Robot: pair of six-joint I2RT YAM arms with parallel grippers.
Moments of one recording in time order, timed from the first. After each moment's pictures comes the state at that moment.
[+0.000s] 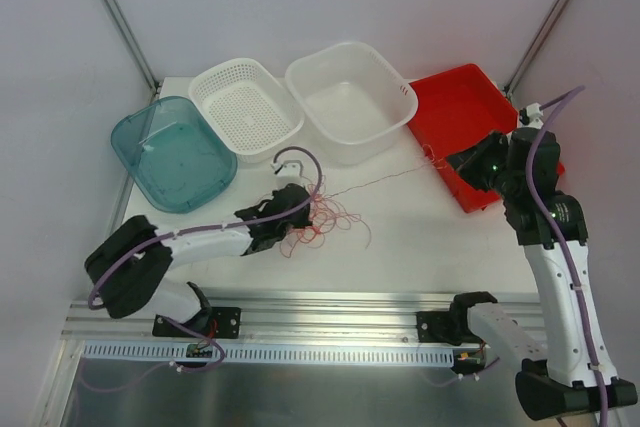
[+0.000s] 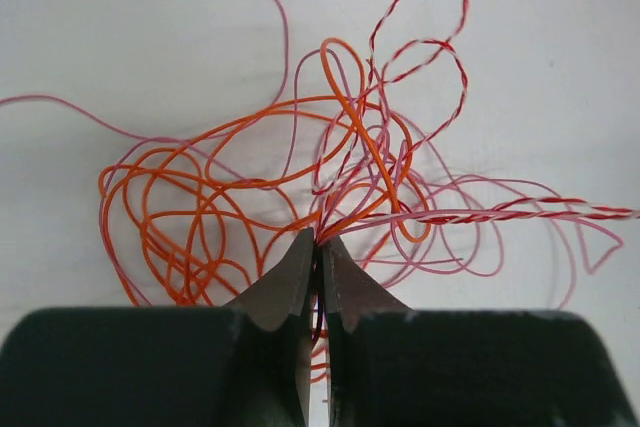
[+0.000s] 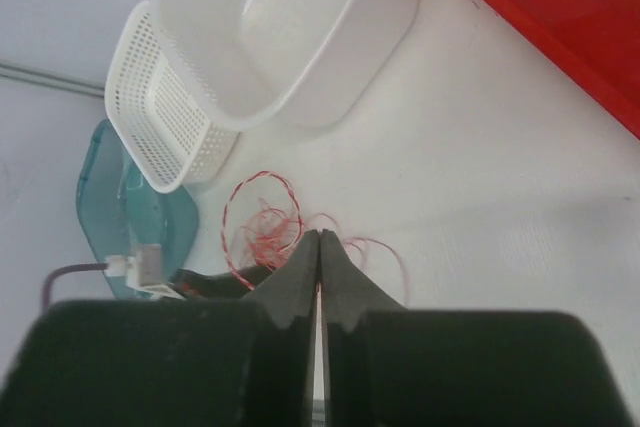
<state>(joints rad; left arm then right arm) -0.90 1.46 0.67 0.09 -0.42 -0.68 0.17 0.88 1.22 -0.80 -0.03 0.74</state>
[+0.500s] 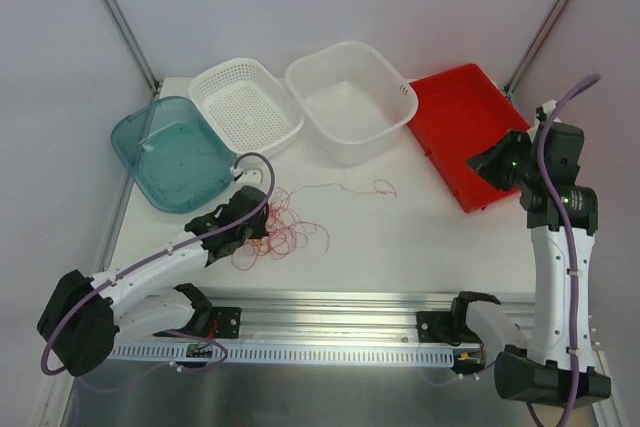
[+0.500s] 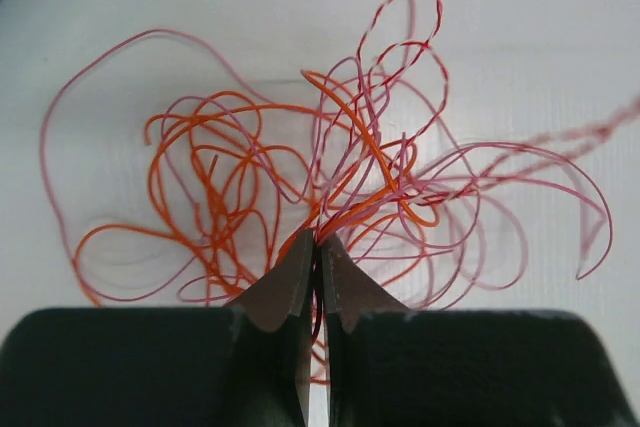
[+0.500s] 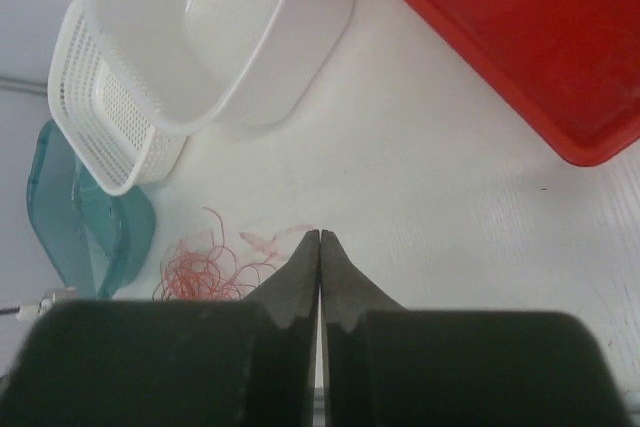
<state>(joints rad) -0.69 1.04 0.54 -0.34 -0.39 -0.56 -0.11 0.95 1.28 -0.92 -0.21 0.57</state>
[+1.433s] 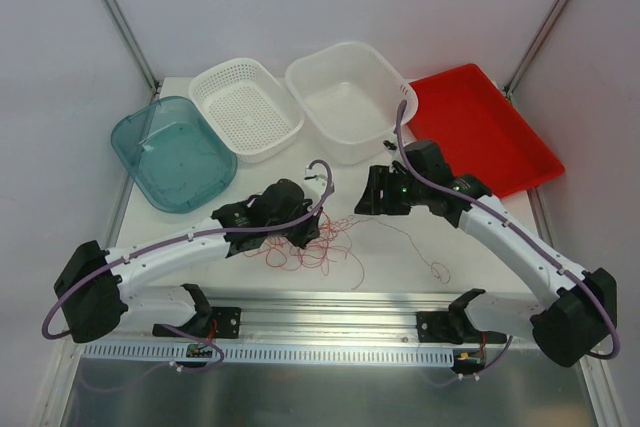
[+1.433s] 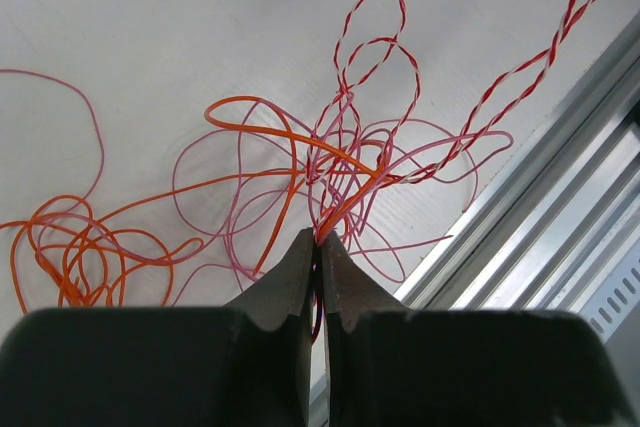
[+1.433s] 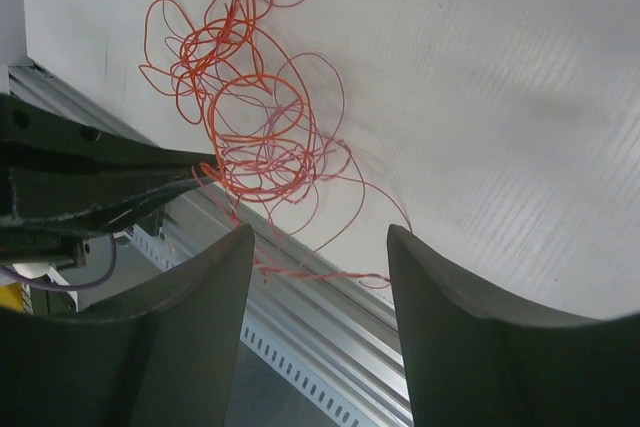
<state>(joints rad) -0.93 1.19 0.78 -0.30 0.05 -0.24 0.59 1.17 0.99 -0.62 -0.31 0.52</state>
